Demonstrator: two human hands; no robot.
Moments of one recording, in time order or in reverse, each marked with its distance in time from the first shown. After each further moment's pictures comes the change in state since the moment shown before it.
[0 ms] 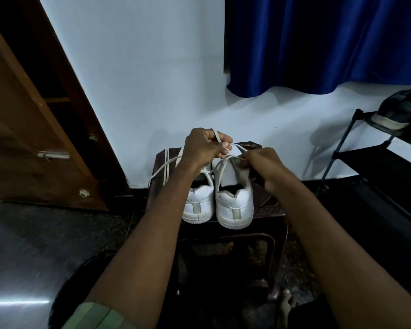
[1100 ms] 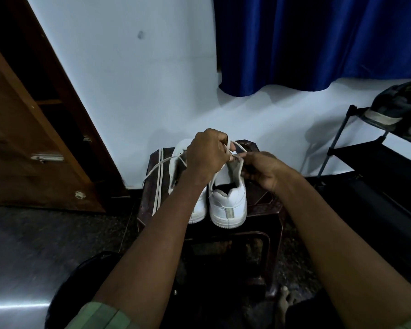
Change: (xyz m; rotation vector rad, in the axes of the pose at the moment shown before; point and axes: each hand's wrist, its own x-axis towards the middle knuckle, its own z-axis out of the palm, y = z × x) left_hand -0.007 0.009 0.034 0.635 0.106 0.110; right_hand 0.007 0.007 -0.015 0.224 -0.193 0.174
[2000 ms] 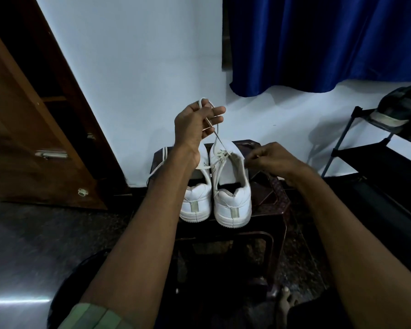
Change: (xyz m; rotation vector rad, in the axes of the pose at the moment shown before) left_hand 0.018 0.003 -0.049 -1.151 0.082 -0.295; right_hand -0.026 -0.021 -0.018 -0.680 -0.003 -0.368
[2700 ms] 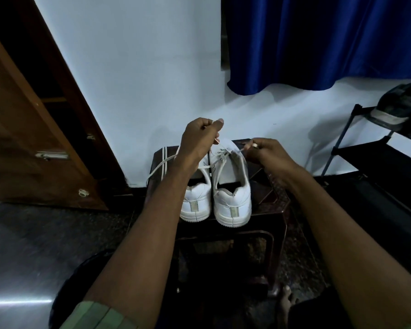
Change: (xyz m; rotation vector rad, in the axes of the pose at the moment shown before) left_hand 0.004 -0.028 -0.005 0.512 -0.006 0.043; right_hand 0.021 0.019 0.015 0.290 0.109 -0.060
